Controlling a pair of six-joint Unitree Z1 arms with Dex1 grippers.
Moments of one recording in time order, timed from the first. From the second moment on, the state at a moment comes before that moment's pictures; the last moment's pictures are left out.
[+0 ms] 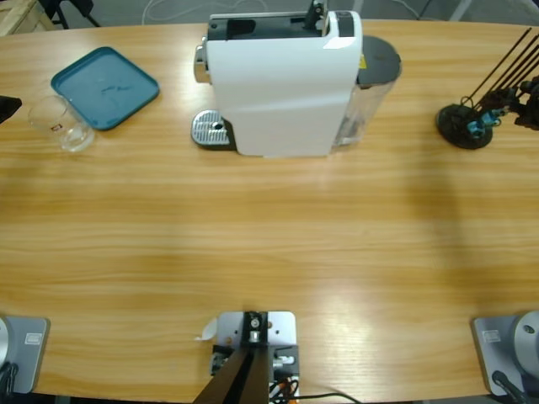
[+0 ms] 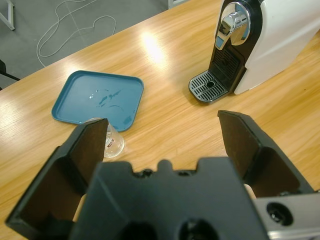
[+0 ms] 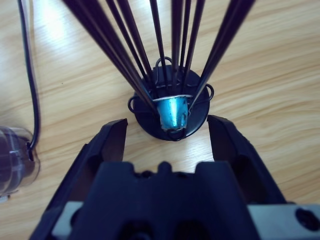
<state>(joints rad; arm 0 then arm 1) -0.80 0.95 -0.76 0.34 0.25 -0.04 0.18 1.46 -0.68 0.09 -0.25 0.42</state>
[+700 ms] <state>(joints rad) -0.80 0.95 -0.75 0.33 0.25 -0.04 0.17 1.48 -0.65 0.03 -0.29 0.42</state>
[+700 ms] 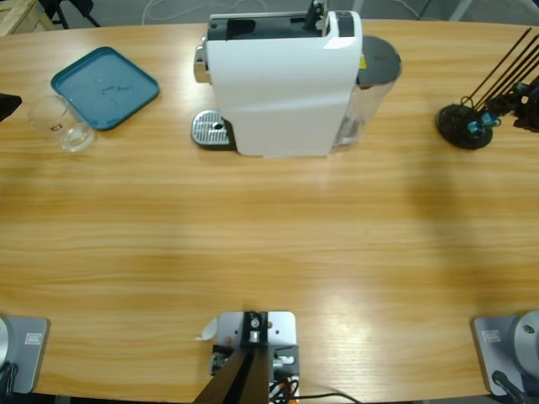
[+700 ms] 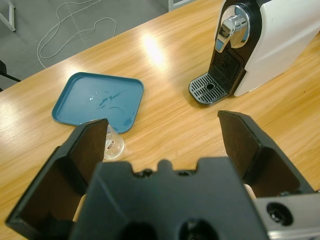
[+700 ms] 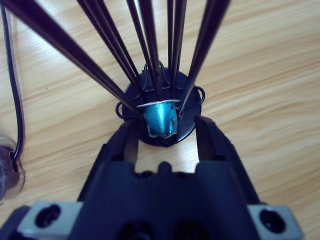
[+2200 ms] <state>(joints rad) -0.80 0.95 -0.74 0.32 0.25 -0.04 0.18 1.33 -0.88 0.31 -0.32 0.37</state>
